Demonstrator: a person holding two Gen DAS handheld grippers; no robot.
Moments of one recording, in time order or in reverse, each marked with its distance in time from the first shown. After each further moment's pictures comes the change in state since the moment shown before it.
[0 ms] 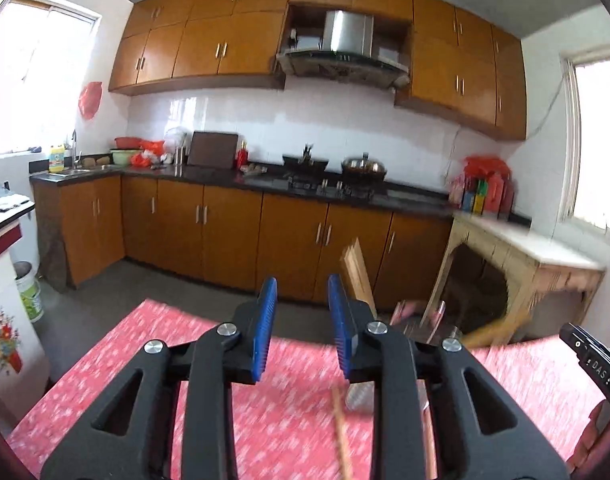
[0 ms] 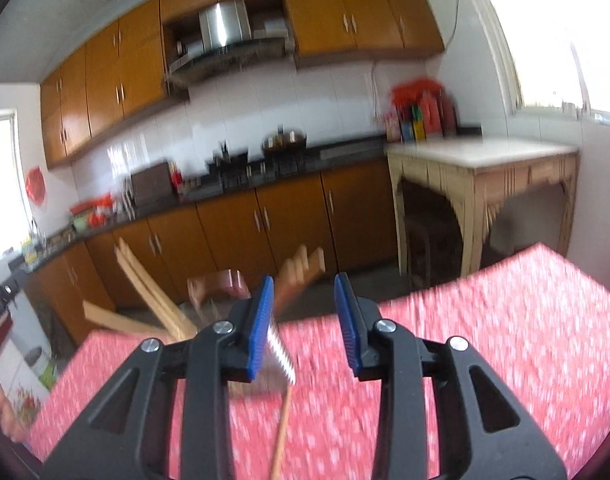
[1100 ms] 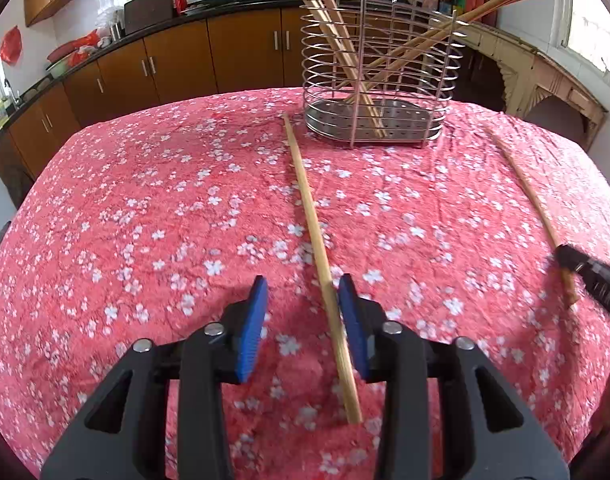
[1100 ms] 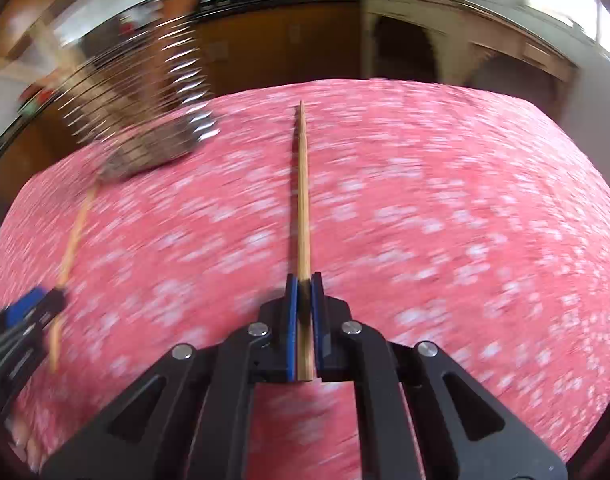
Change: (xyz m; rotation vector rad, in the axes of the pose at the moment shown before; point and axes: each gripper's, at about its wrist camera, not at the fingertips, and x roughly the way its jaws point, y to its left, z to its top) left arm 0.086 -0.053 -0.194 0.206 0.606 -0.052; right arm 0.080 -0.051 -0.134 -0.005 0.469 -0.209
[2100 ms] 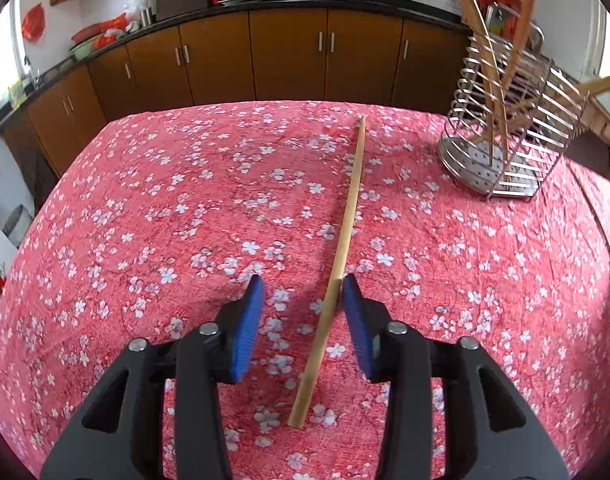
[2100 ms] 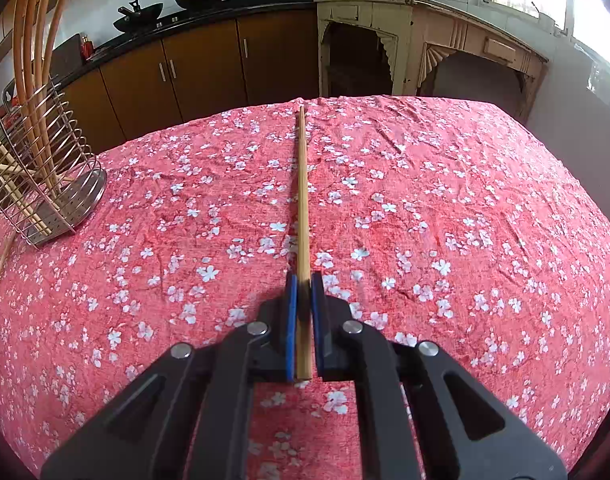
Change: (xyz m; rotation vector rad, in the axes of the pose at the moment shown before) left arm 0.024 0.107 0.037 -0.068 0.006 0.043; right arm 0.034 -0.057 0.045 0.015 -0.034 -0.079
